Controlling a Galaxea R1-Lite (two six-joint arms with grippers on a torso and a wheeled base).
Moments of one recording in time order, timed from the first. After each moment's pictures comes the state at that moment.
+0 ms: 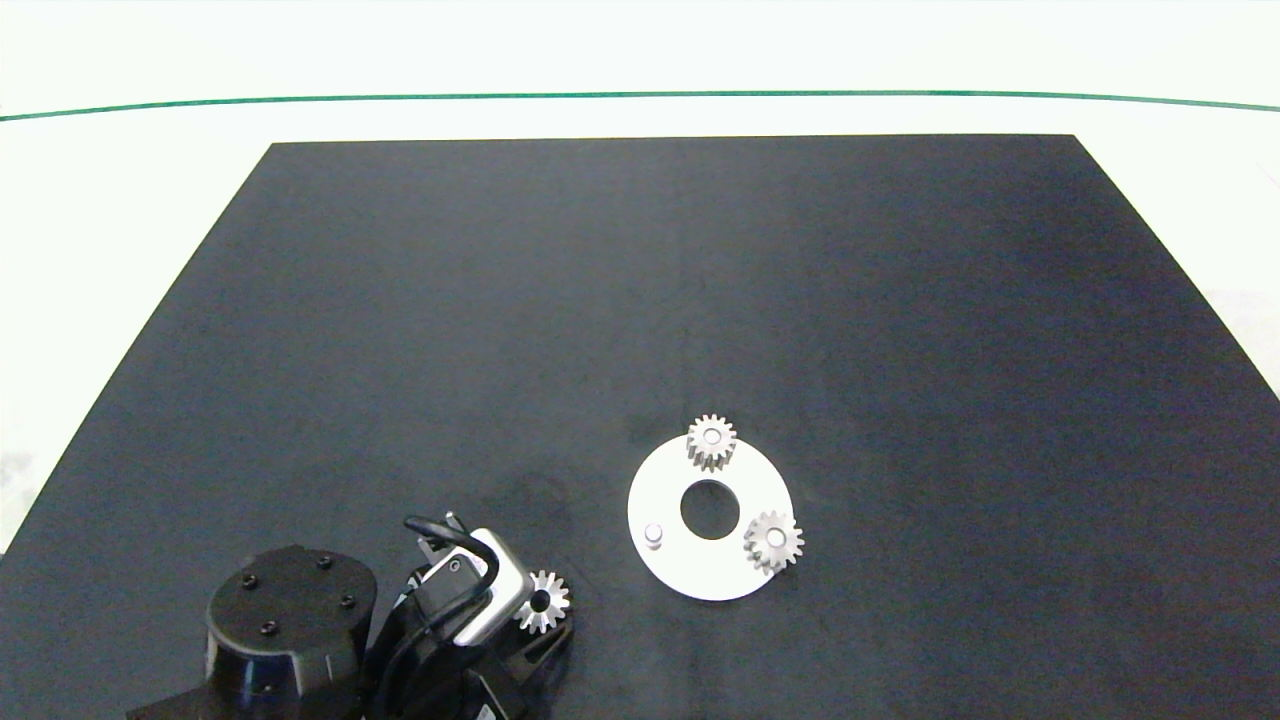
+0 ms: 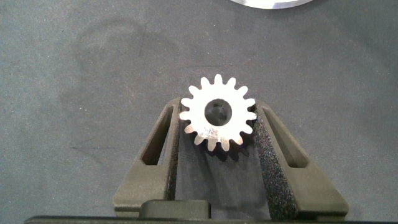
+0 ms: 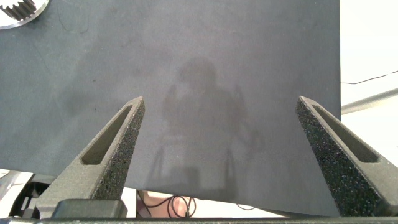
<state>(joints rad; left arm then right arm) -0.75 1.63 -0.21 -0.99 0.11 0.29 0.41 0.21 -0.53 0.50 -0.38 -0.15</state>
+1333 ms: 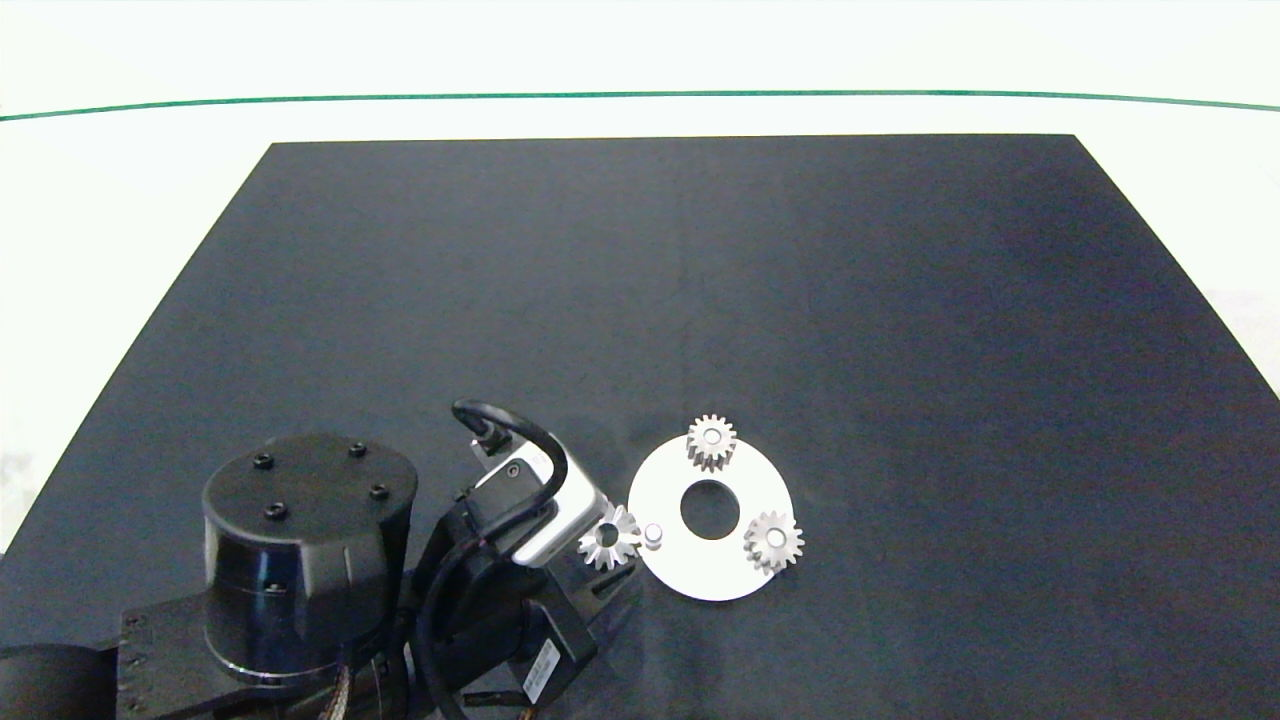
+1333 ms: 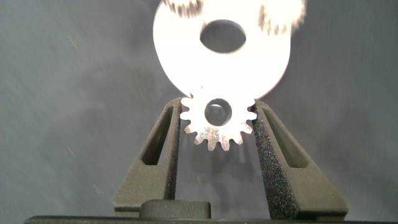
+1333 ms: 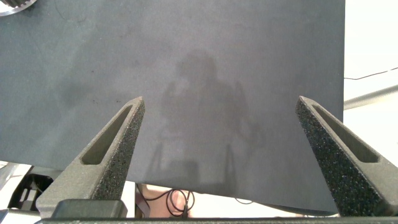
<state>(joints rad) -0.87 1.52 -0.55 -0.63 0.13 0.30 0.41 0.21 -0.52 0.52 -0.38 -0.15</state>
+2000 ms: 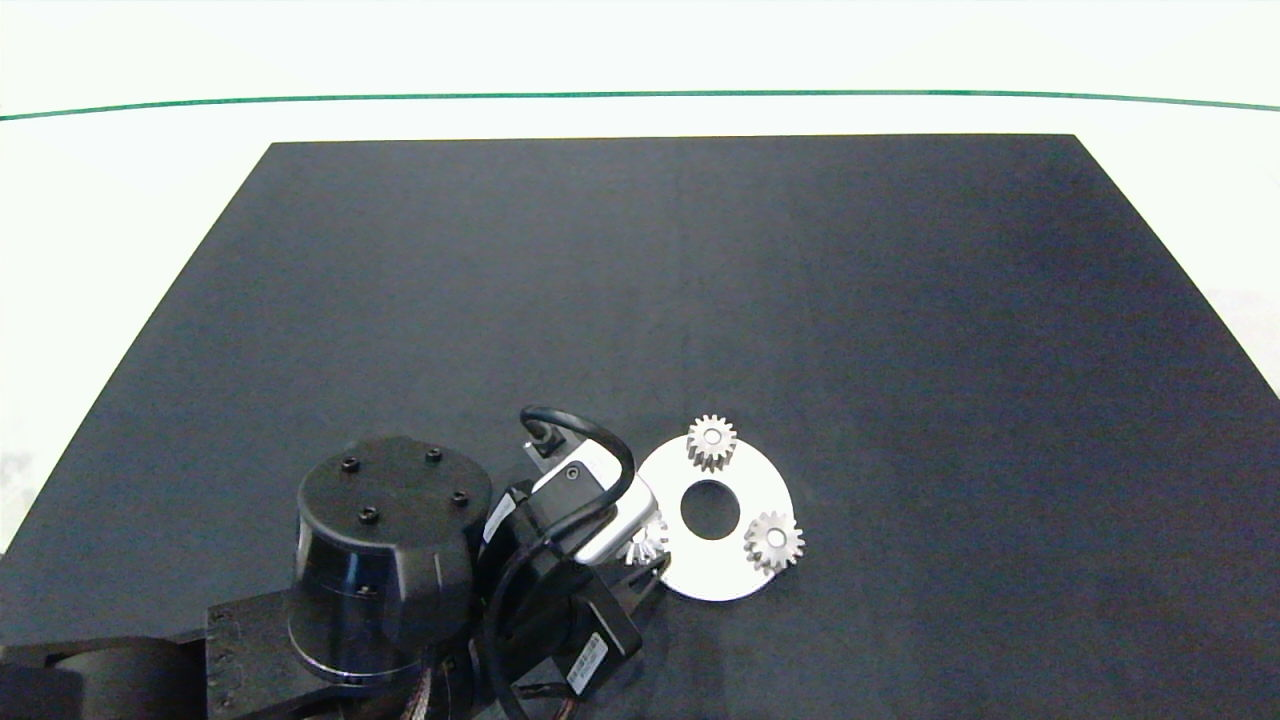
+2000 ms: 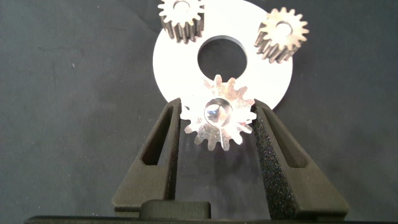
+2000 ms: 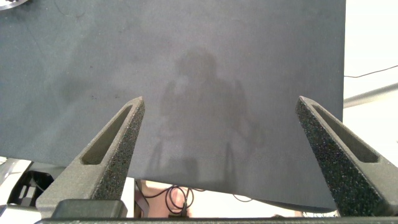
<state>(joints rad) -0.92 1.59 -0.59 -0.65 0.20 0.31 0.41 0.20 -0.52 0.54 -0.38 -0.15</state>
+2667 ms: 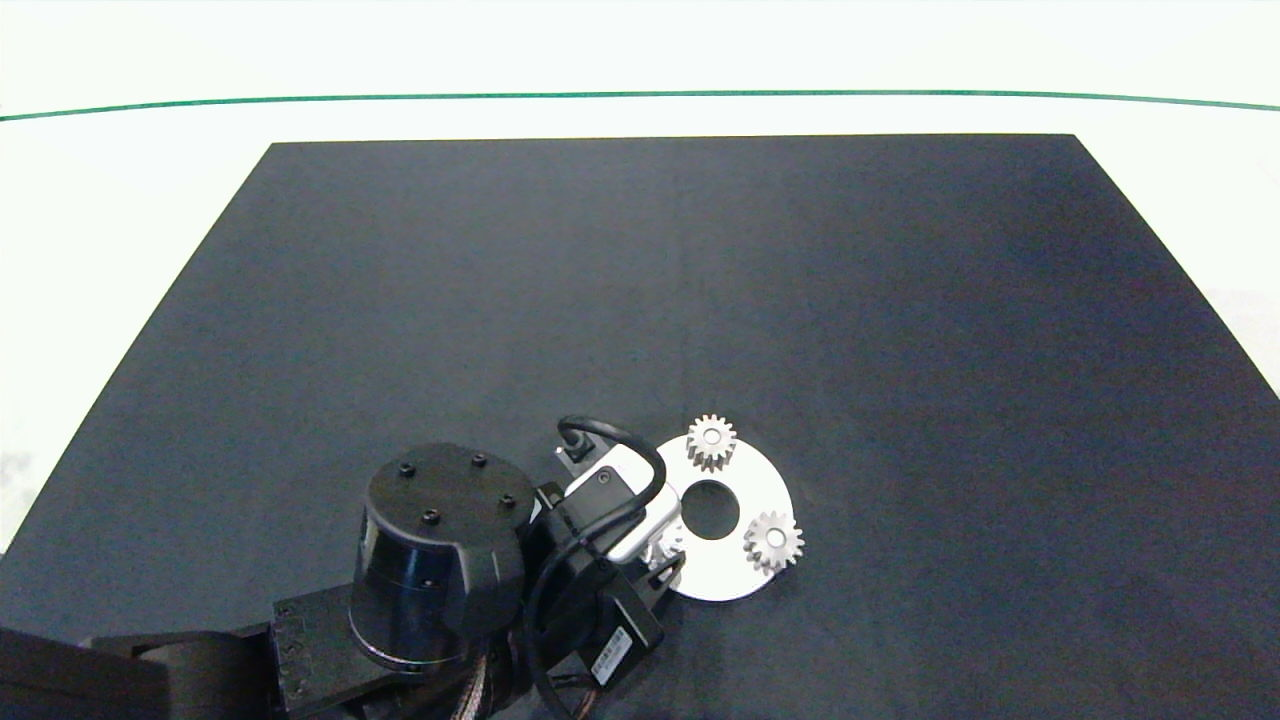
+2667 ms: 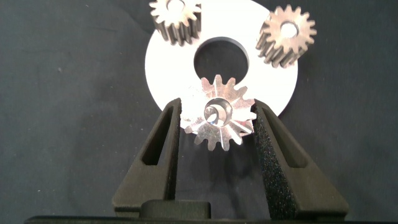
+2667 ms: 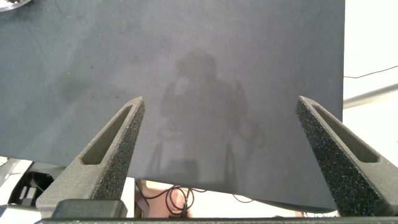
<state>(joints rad) -0.91 1.67 -0.61 -0.71 0.21 0.31 0.42 0.19 -0.52 0.55 -0.38 -0.15</state>
